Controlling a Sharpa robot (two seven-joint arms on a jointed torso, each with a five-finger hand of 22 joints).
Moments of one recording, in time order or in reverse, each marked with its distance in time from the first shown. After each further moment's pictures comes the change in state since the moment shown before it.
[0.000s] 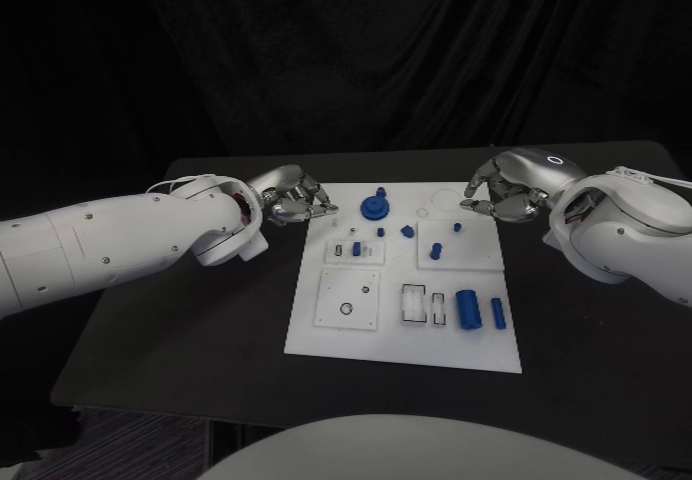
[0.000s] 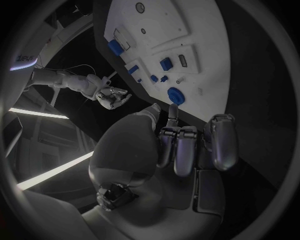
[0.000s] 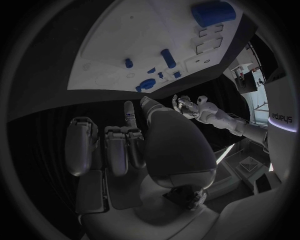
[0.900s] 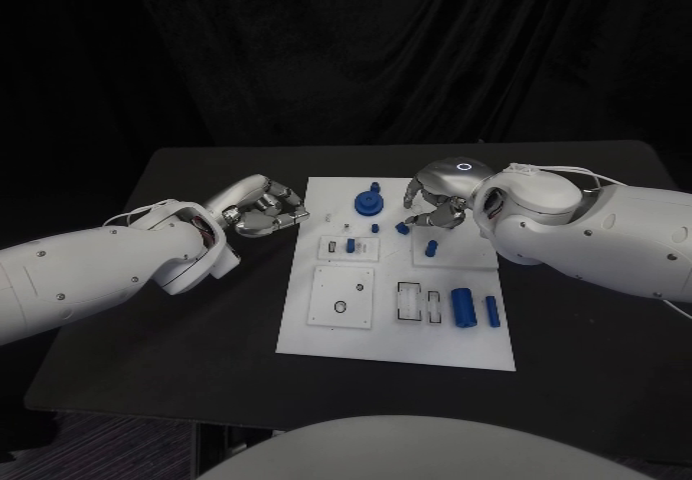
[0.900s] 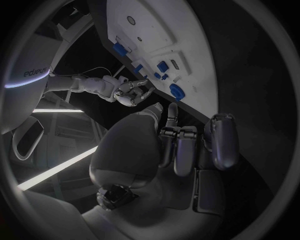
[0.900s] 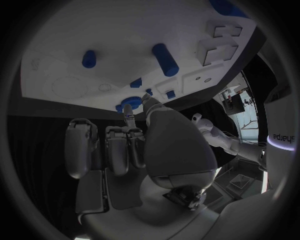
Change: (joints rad) left arm -0.060 -0.069 0.000 0.003 -0.003 -0.103 0.255; left_hand 0.080 0.032 -0.007 -0.021 0.088 0.014 -0.007 0.000 -0.027 0.000 0.000 -0.020 0.003 0.000 0.000 0.000 0.000 0.000 0.000 0.000 -0.012 0.000; right arm -0.032 0.209 0.000 -0.144 -0.123 0.160 0.014; right_hand 0.026 0.006 -0.055 -0.032 -0.032 -0.053 0.001 -0.092 -0.018 0.000 -0.018 0.000 0.000 0.000 -0.015 0.000 0.000 -0.015 0.004 -0.011 0.014 0.000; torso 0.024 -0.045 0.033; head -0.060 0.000
